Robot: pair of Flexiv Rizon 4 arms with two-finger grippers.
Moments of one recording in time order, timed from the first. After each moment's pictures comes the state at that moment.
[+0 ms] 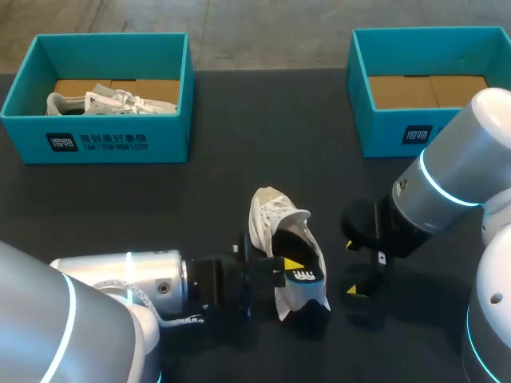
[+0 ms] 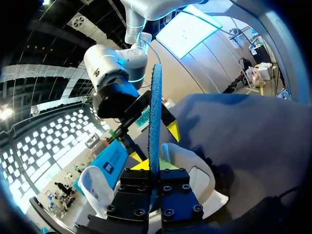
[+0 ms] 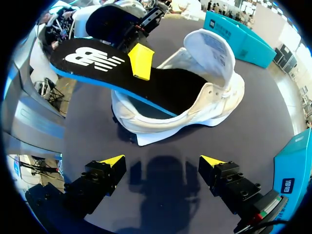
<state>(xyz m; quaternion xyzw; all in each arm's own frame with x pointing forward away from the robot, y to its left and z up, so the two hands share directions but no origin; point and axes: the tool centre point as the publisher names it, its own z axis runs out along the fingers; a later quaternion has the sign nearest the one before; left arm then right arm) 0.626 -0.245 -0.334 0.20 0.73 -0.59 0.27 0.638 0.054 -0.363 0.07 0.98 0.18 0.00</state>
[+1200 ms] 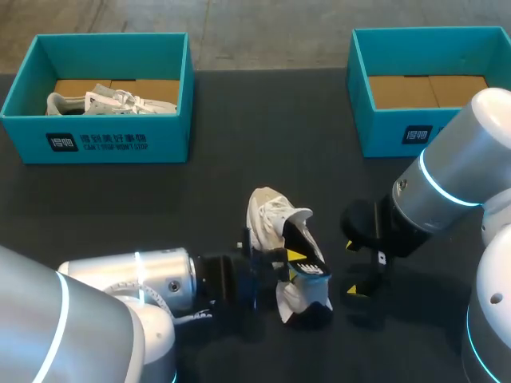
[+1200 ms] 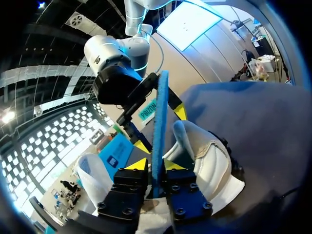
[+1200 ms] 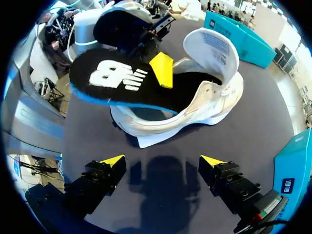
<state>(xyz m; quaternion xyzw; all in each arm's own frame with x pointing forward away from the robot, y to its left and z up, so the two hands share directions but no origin) 0.649 -0.250 -0.346 0.19 0.74 -0.57 0.30 0.638 0.054 -0.363 0.07 0.98 0.18 0.00</state>
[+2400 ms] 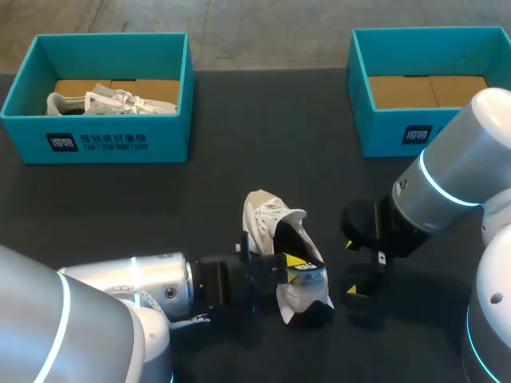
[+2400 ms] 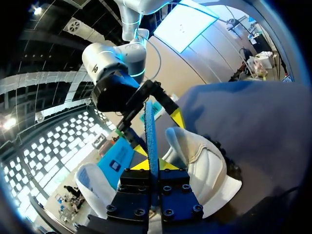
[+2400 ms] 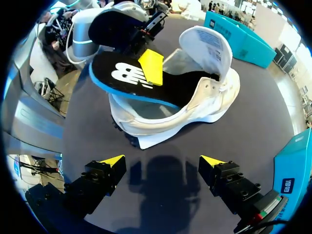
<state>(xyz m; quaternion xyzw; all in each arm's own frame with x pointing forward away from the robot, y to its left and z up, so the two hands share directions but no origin) 0.642 -0.247 -0.345 0.21 0.73 -0.57 0.32 0.638 0.054 -0.363 0.07 0.98 0.18 0.00</state>
